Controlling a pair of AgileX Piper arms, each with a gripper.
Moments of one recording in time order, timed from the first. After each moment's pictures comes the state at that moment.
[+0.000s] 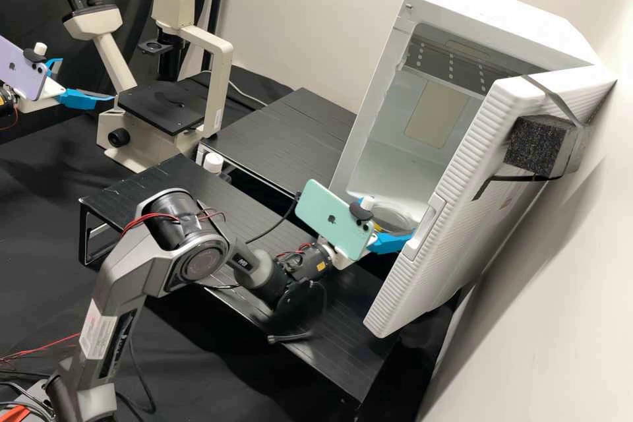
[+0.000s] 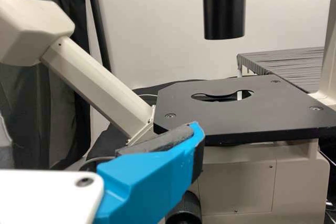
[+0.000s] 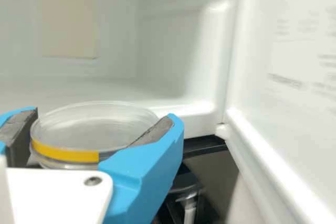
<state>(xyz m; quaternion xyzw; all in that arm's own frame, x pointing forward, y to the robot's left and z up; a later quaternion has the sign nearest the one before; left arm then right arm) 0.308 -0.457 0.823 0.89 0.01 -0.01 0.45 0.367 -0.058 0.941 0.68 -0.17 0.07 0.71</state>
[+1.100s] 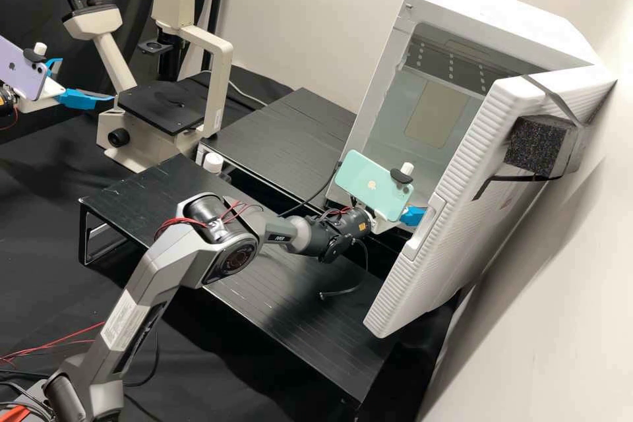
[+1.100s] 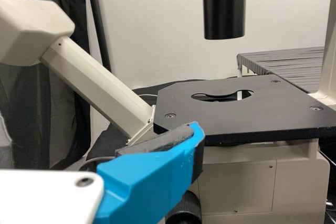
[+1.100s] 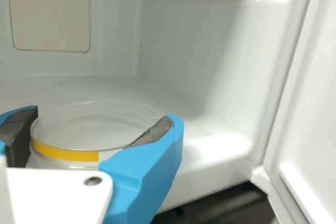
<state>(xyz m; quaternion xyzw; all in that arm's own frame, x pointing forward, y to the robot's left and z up) 0.308 -0.457 0.823 0.89 0.01 -0.01 0.45 0.462 -0.047 0.967 0.67 -0.15 0.01 0.72</state>
